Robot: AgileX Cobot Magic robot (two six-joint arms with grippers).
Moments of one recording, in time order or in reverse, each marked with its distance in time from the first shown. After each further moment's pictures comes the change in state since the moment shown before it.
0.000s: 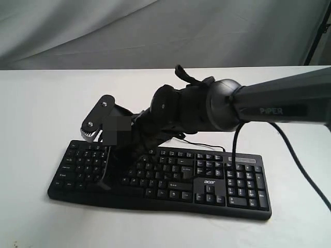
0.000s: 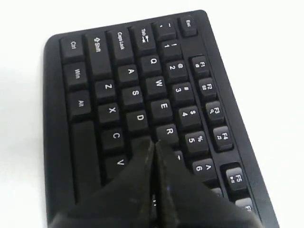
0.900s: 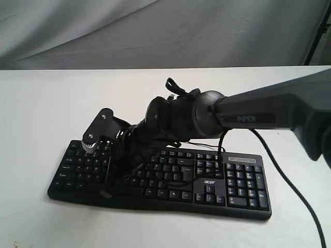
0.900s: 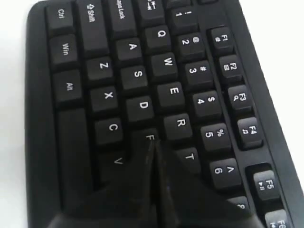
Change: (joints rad) left arm 0.000 0.000 0.000 0.000 0.000 0.000; right arm 0.000 0.095 -0.042 0.001 0.016 -0.014
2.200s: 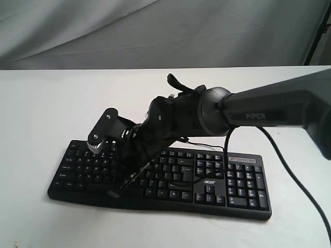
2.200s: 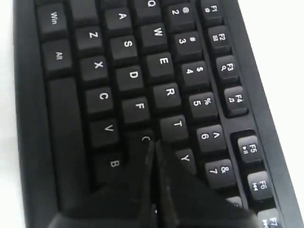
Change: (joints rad) left arm 0.000 0.000 0.000 0.000 0.000 0.000; right arm -0.005 -0.037 0.023 -0.171 0.019 0.150
